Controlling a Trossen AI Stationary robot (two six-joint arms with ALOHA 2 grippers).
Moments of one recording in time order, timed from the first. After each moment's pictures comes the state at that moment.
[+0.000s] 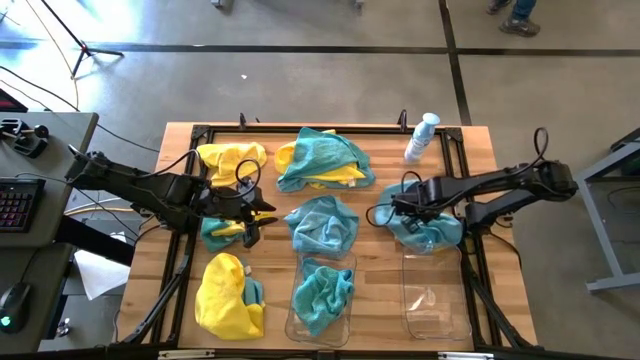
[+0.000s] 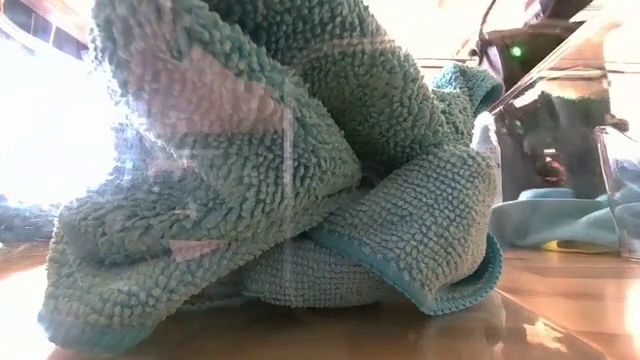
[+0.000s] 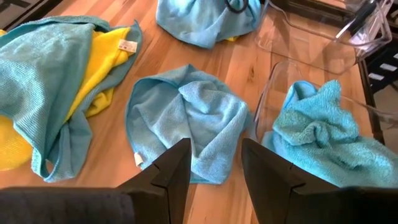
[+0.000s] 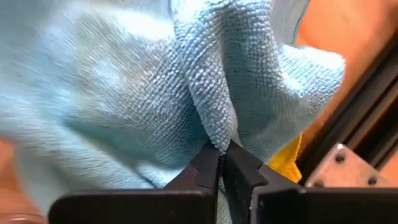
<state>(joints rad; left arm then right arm) -0.24 1.04 0.90 -0.56 -0.31 -0.42 -0.02 1.29 0.75 -1.16 0.17 0.93</state>
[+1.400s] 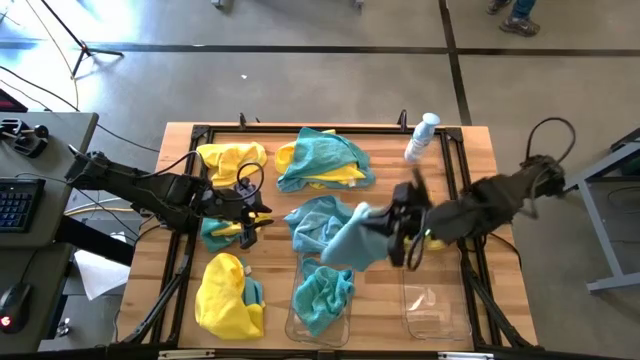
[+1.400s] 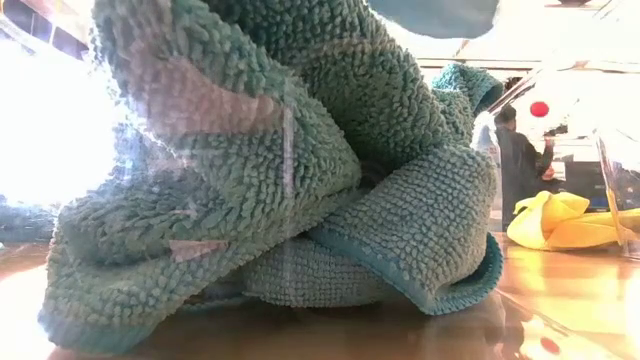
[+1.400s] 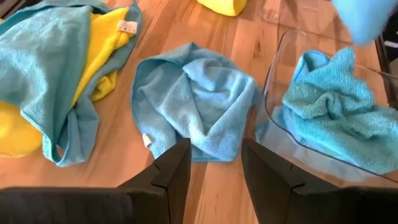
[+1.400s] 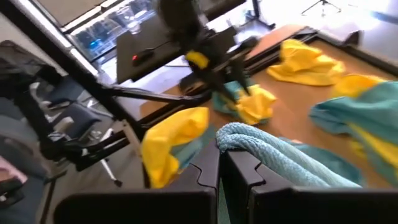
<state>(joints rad) -0.24 1.04 0.90 -0.63 -0.29 -0.39 0.51 1.44 1.74 -0.80 0.55 0.74</state>
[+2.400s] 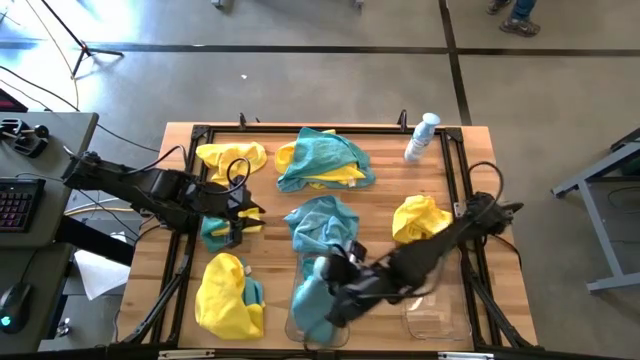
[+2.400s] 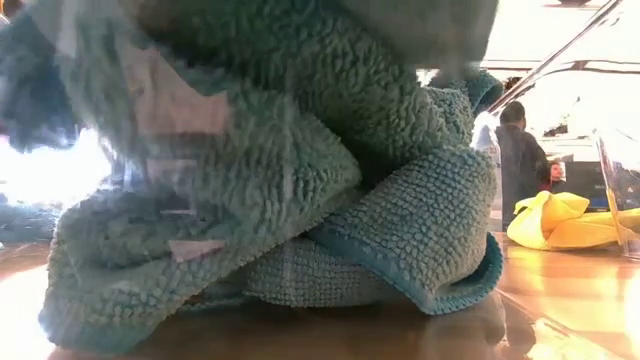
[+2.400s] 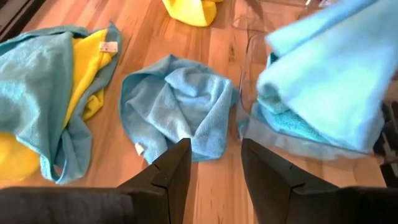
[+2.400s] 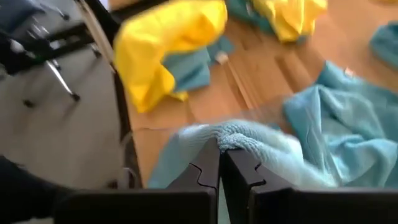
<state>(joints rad) -0.24 0.93 0.90 -0.67 -0.21 -0.27 0.55 2.00 2.08 -1.01 0.41 0.79</state>
